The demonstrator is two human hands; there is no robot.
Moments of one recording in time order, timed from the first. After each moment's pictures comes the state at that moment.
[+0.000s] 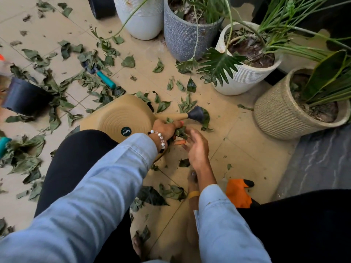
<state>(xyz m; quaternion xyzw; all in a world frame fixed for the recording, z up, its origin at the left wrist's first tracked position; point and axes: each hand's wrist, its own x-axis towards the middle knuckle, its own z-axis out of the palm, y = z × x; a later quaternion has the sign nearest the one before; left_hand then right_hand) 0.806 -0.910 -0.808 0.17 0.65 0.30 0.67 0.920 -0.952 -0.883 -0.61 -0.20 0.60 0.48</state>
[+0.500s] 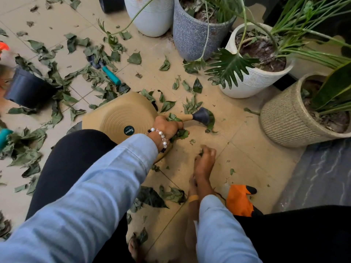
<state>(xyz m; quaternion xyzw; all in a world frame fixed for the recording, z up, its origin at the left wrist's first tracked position) 0.799 -0.900 -0.815 0.21 0.70 0.31 0.61 0.943 -0.971 -0.956 -0.82 -0.42 0.27 0.27</state>
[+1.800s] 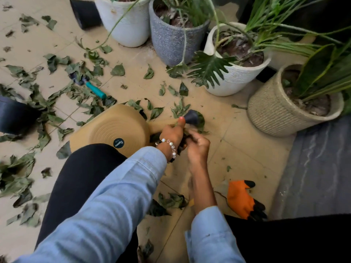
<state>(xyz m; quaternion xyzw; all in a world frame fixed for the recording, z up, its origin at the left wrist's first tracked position) 0.843 -0.899 -0.830 0.25 0.70 0.28 0.61 0.909 -0.940 -0.860 -0.65 -0.29 0.48 0.52</state>
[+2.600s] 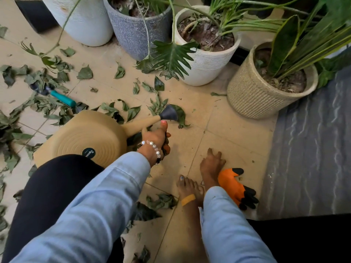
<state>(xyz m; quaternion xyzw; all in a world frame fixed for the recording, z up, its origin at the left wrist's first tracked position) 0.871 -0.900 -0.839 0.12 0.68 0.26 0.68 1.038 -0.994 -0.991 -0.92 -0.35 0.18 0.00</state>
